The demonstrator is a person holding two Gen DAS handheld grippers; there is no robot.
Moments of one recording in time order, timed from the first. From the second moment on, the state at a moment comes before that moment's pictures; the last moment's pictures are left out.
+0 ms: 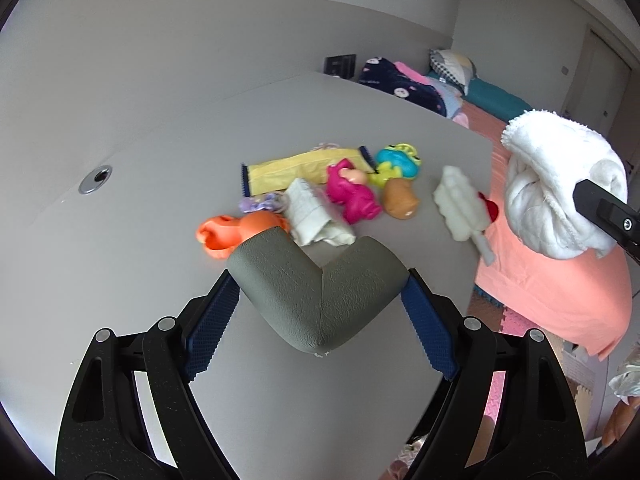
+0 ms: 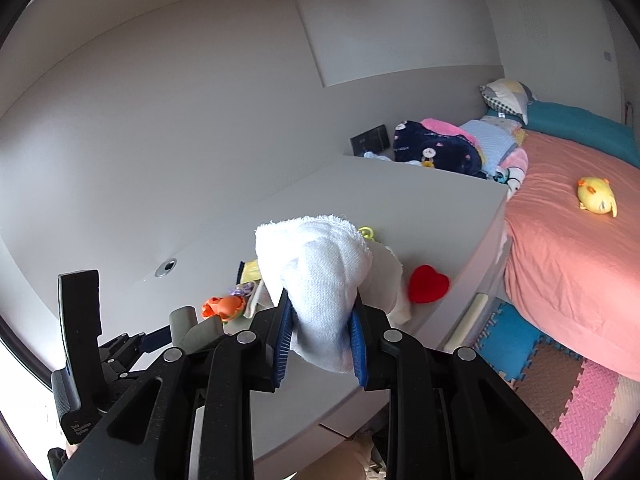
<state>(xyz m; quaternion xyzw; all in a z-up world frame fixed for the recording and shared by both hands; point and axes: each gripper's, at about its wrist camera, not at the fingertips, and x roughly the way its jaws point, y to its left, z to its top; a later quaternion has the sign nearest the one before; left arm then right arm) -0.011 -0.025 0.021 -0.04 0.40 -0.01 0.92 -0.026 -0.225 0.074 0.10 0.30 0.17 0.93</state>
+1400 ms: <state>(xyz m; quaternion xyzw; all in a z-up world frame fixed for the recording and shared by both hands) 0.020 -0.222 0.000 0.07 0.43 -0.21 0.88 -0.034 -0.398 0.011 0.16 0.37 -0.02 0.92</state>
